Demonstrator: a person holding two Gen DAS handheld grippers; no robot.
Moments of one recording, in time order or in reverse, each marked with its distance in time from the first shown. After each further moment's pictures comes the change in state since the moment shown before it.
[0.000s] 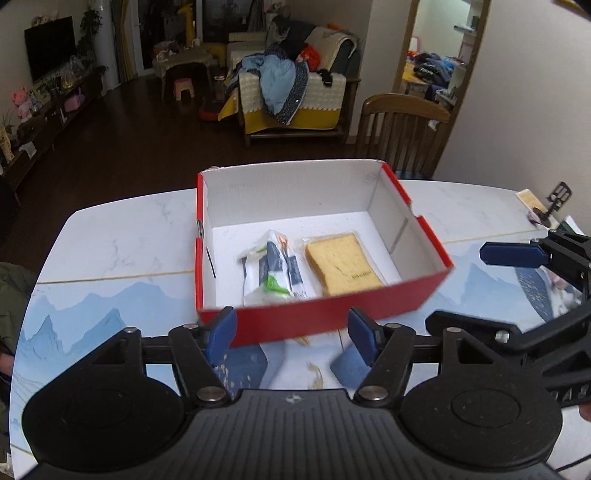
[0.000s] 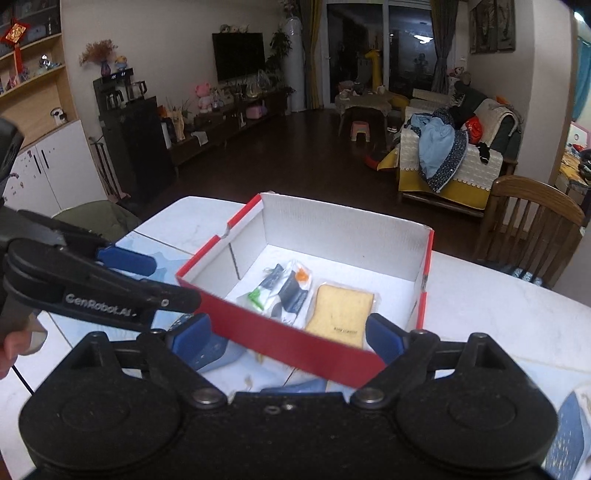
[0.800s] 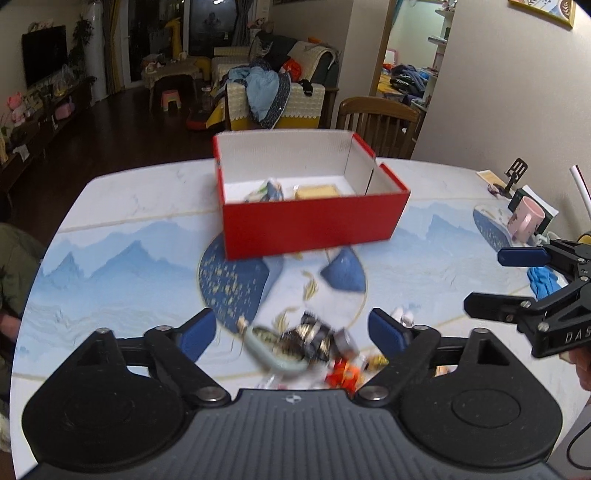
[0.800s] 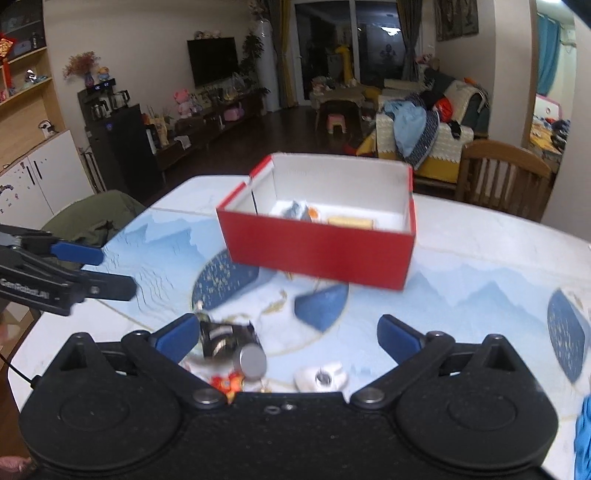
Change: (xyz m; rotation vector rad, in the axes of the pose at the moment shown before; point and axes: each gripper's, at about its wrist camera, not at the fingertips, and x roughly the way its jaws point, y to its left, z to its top) left arm -0.085 0.025 -0.124 0.007 -0.052 -0.063; right arm -0.066 0.052 -0.099 0.093 0.014 -0.059
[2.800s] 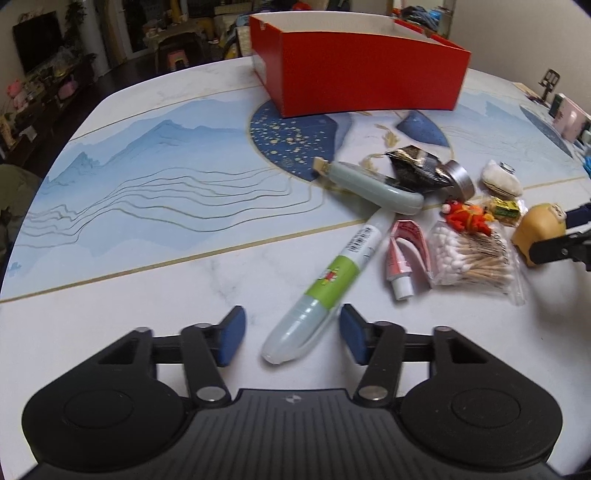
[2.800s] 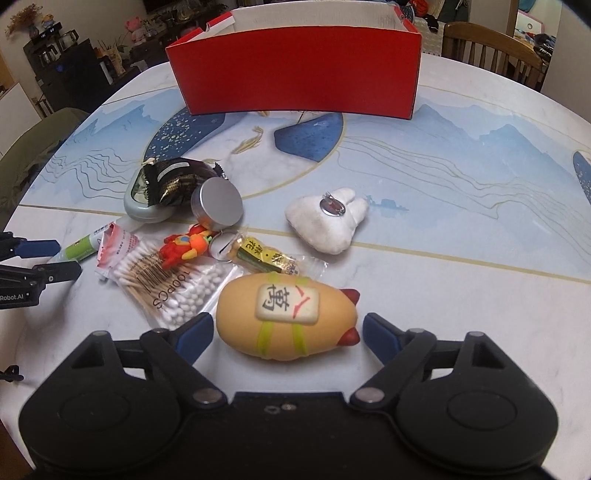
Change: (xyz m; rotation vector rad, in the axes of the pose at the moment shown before) left arm 0.074 0.066 -0.122 0.096 0.152 0.078; right arm 0.087 0.003 -0.098 0.110 0.300 -0.059
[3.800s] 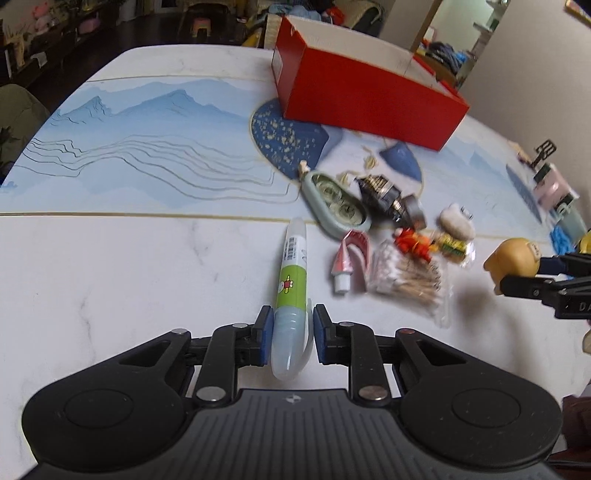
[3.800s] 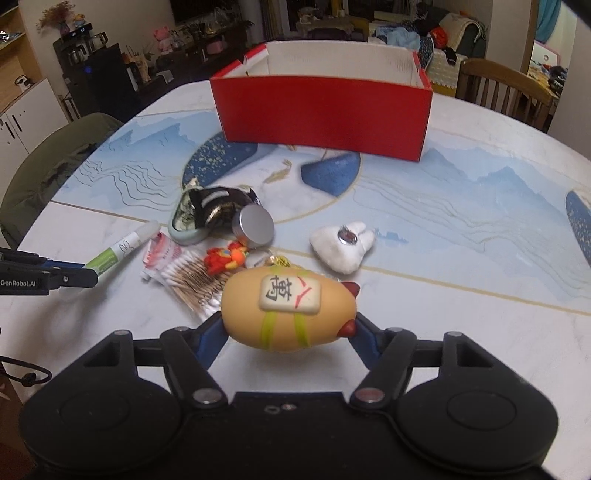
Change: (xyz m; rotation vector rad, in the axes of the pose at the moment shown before) left arm -0.039 0.005 -0.010 -0.274 0.005 -0.137; right arm -0.053 0.015 0.002 -0.080 -0.082 0.027
